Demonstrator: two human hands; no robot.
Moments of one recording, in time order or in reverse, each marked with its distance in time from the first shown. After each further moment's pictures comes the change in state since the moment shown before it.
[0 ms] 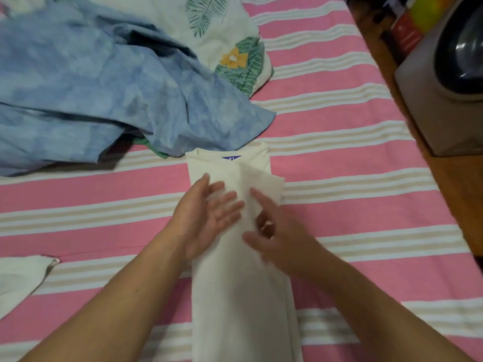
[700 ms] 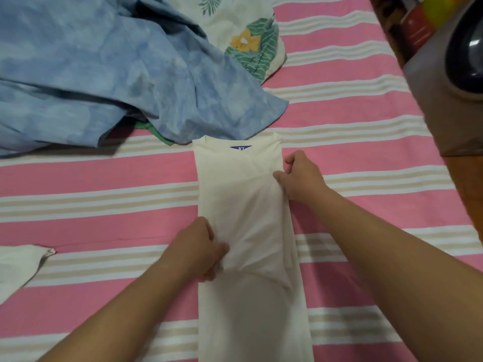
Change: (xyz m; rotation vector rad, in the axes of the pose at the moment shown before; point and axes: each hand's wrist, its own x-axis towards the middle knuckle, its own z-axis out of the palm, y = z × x) left_hand -0.031 -0.028 -0.045 1.130 0.191 -0.108; right_hand 0.128 0.043 -0.034 -0.359 0.319 0.238
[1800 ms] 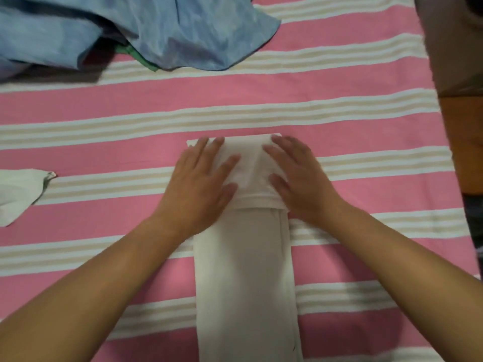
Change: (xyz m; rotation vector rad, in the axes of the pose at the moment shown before) left_hand -0.036 -0.045 0.032 0.747 0.334 0.854; right_hand -0.164 0.064 0.002 -0.291 0.013 -0.631
